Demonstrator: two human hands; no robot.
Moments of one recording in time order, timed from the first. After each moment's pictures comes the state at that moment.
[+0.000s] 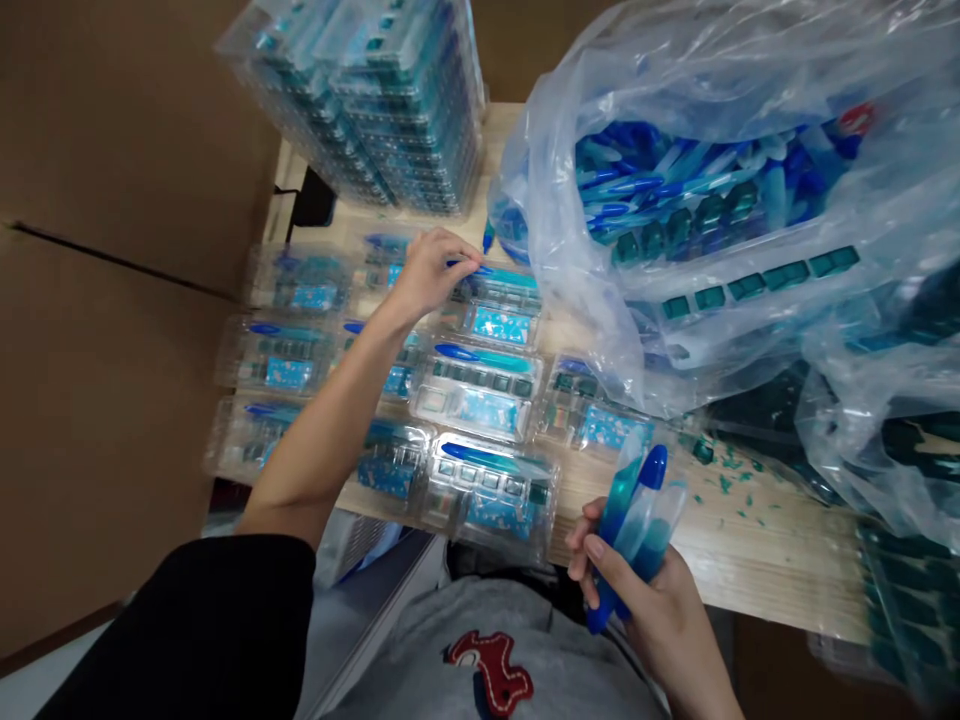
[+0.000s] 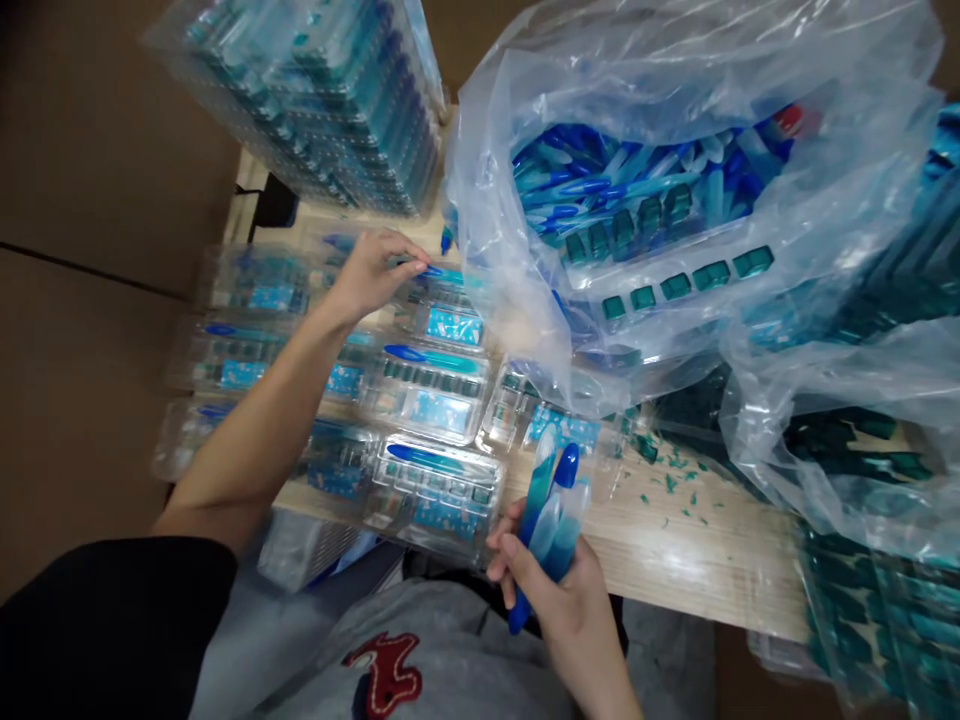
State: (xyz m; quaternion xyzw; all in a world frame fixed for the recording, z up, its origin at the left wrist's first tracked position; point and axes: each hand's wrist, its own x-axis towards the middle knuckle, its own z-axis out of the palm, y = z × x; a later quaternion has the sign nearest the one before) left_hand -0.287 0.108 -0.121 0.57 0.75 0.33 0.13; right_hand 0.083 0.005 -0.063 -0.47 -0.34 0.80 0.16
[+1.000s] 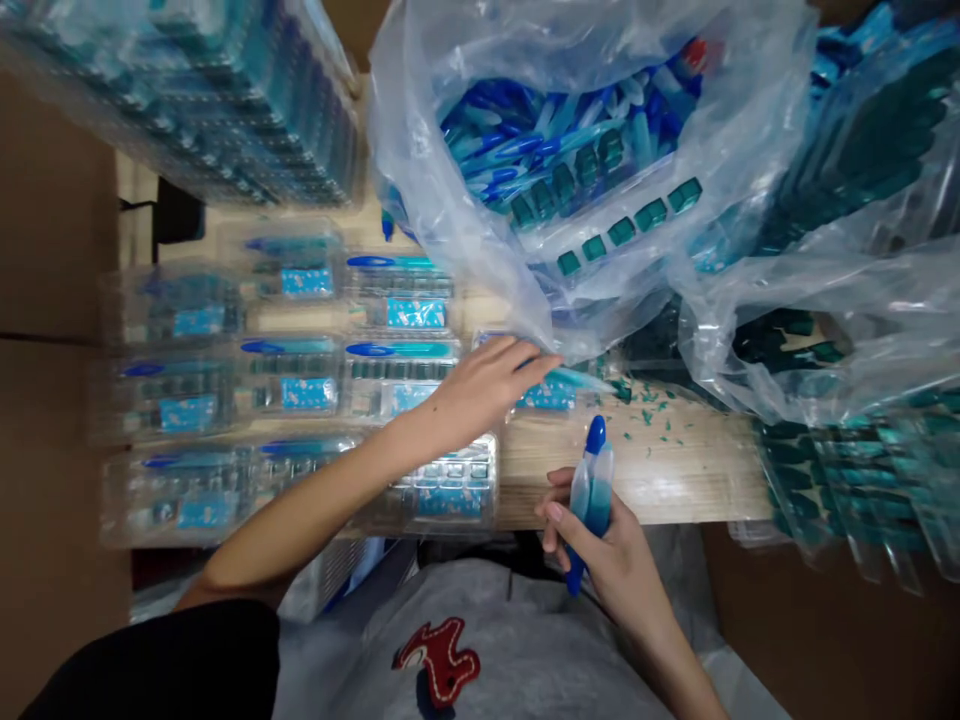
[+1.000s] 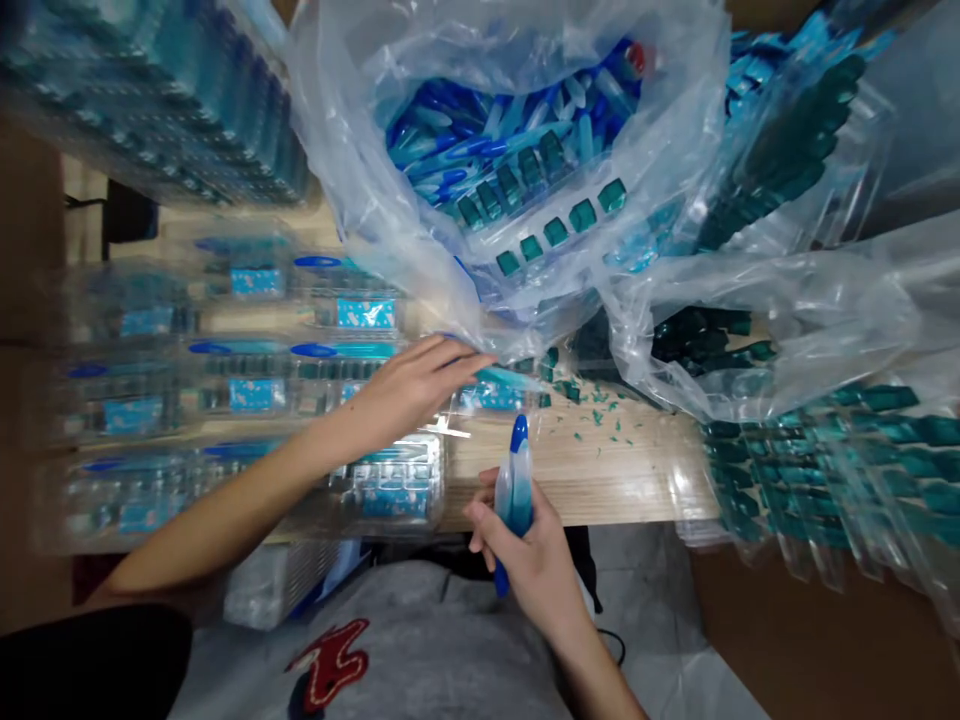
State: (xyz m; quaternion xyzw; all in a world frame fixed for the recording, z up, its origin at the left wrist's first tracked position) left_hand -0.105 0.058 -0.084 0.86 0.48 0.15 0.07; right_hand 0.109 -0.008 -0.070 -0.53 -0.32 0.76 0.18
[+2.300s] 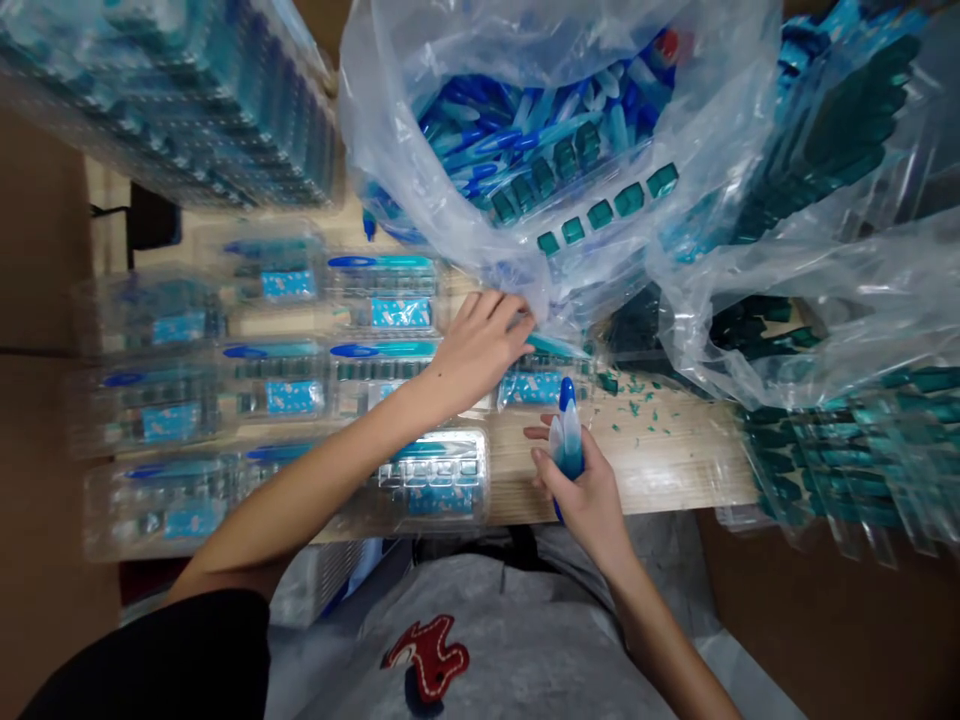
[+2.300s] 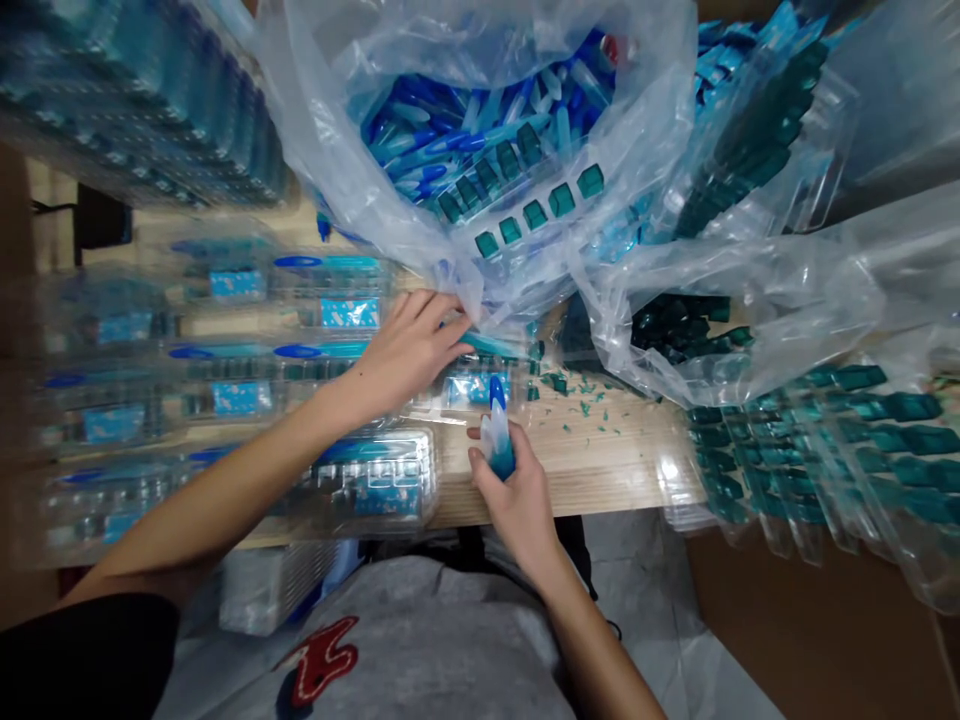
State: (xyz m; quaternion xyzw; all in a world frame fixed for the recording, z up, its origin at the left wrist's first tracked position) left_hand -0.095 0.089 -0.089 0.82 0.56 0.10 0.07; right_hand 0.097 0.013 -0.100 -0.57 -0.46 0.64 0.23
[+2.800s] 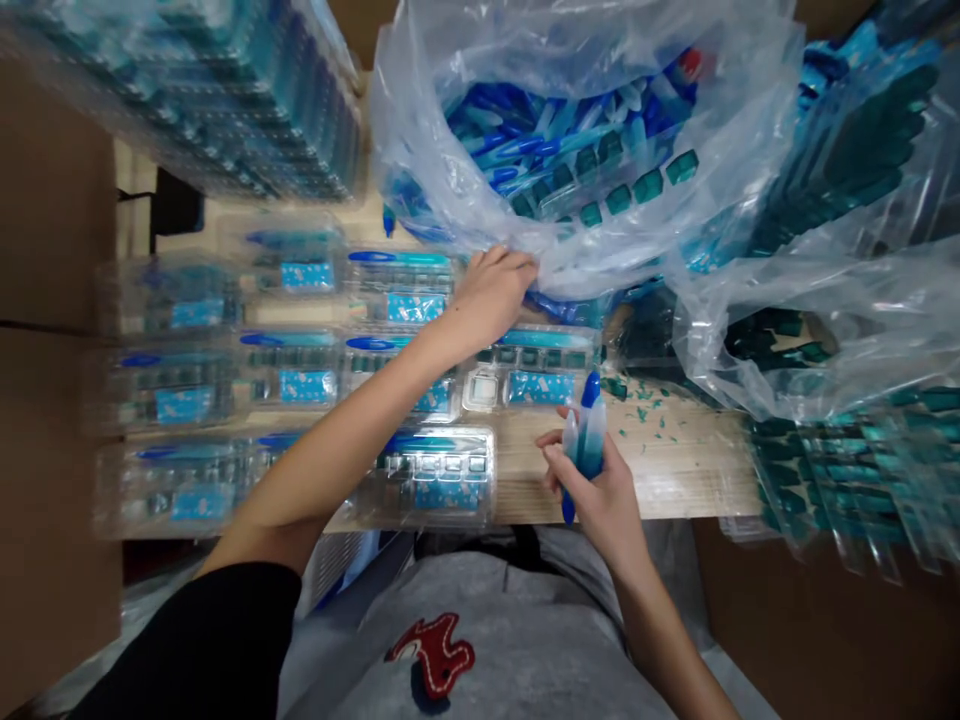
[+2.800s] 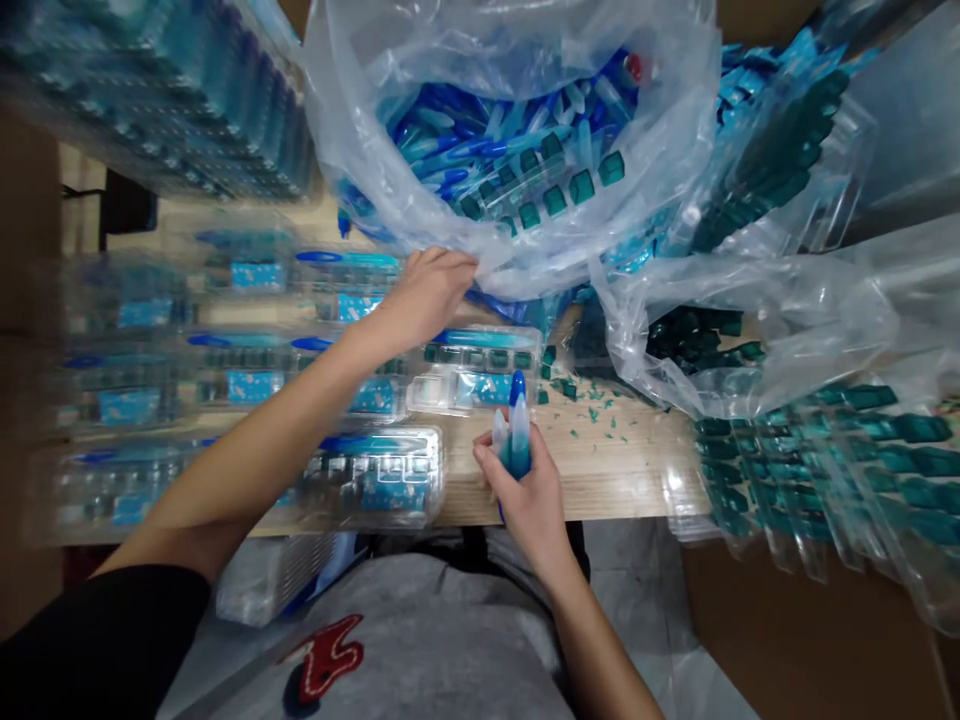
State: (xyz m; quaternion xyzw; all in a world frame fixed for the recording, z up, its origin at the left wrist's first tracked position) left_hand -0.116 0.140 -0.102 0.75 0.64 0.13 0.14; right_hand 0.094 0.020 -0.086 -0.55 -0.42 0.68 0.26
